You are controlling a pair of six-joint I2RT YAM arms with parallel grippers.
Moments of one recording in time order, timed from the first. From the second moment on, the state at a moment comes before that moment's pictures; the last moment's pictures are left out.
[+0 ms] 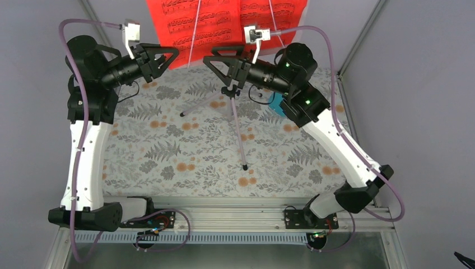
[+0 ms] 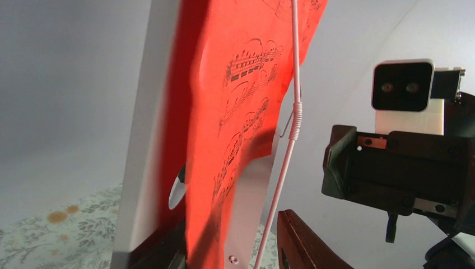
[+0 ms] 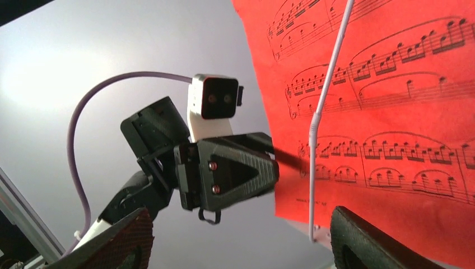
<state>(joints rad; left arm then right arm) -0.04 1.24 1.68 -0.38 0.98 -0.47 0.75 1.46 1.78 -0.09 -0.54 0.57</state>
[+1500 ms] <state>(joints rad) -0.07 1.26 1.70 -0.43 0.88 -0.43 0.74 1.89 2.26 0.01 -0.49 0.70</state>
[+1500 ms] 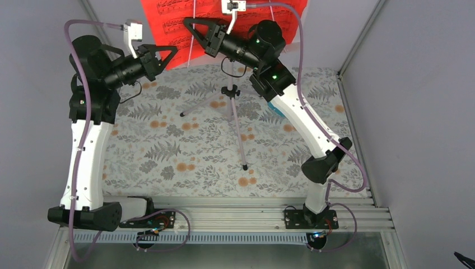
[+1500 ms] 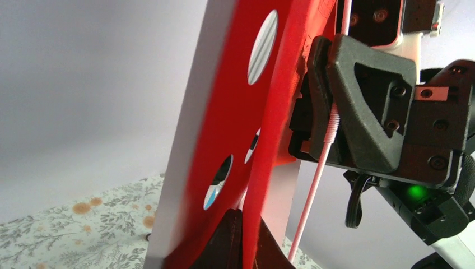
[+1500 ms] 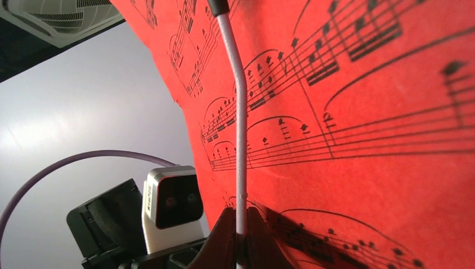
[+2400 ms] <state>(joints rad) 0.04 0.90 1.55 -0.44 0.37 -0.58 0.74 1.84 2.18 0.08 -0.46 0.62</state>
